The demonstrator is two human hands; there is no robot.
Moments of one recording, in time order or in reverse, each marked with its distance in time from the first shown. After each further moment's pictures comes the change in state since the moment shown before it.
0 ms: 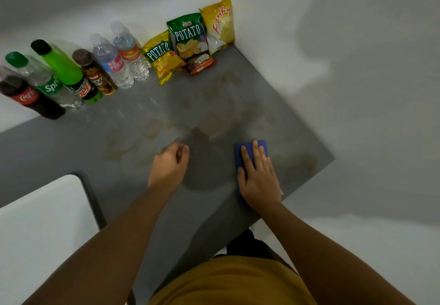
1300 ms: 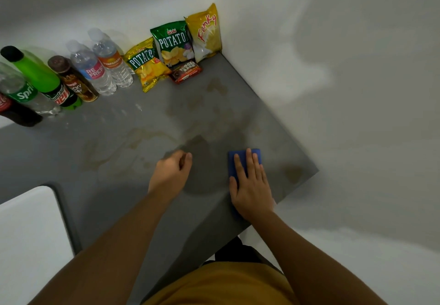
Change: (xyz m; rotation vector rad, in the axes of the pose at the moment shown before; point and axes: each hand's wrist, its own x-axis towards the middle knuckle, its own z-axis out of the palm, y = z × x) left_hand 0.008 0.033 0.041 0.036 -0.038 0.085; right_hand 0.007 0.029 -0.008 -0.042 -0.016 0.000
